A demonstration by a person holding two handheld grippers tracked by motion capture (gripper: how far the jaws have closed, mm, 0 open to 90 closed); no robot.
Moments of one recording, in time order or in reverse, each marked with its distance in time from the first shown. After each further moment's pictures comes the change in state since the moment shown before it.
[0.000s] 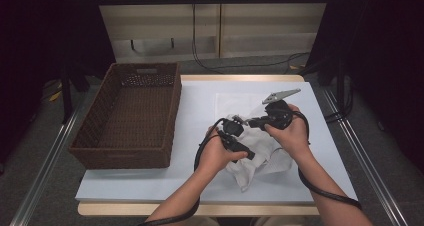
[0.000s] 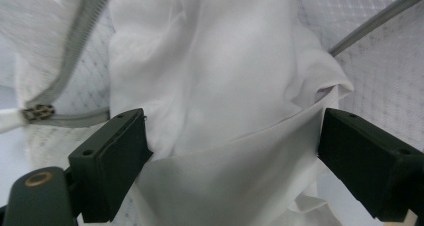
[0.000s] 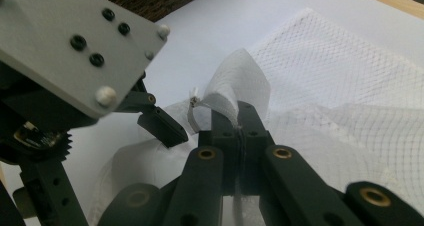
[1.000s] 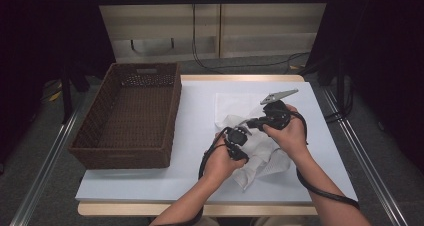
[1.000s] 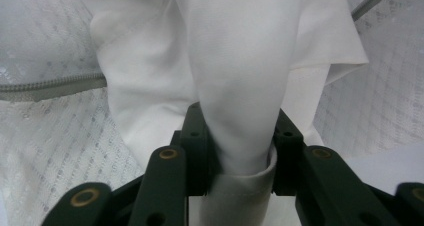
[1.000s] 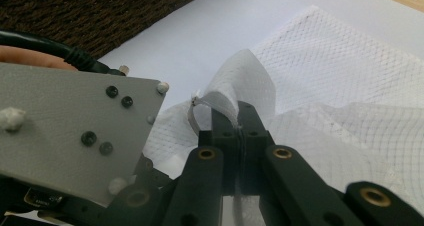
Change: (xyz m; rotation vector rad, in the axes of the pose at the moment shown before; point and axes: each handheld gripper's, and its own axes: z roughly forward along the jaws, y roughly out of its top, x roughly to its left) left arm -0.015 -0.013 0.015 0.049 0.079 0.006; right arm 0.001 0.000 0.005 0.001 0.015 0.008
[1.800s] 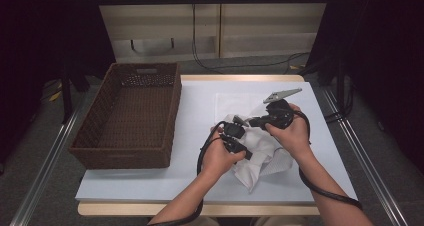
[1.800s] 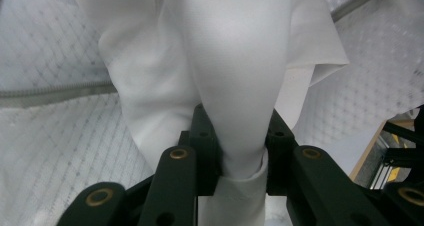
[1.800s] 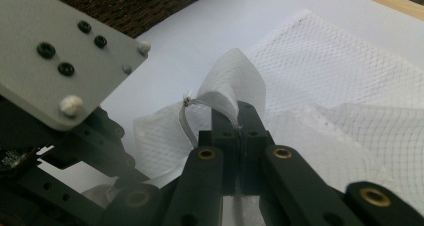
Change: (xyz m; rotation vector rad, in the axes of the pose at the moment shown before) left arm 0.006 0.011 -0.025 -0.031 -0.164 -0.095; right arm -0.002 0.000 -0.008 -0.010 -0.009 -0.002
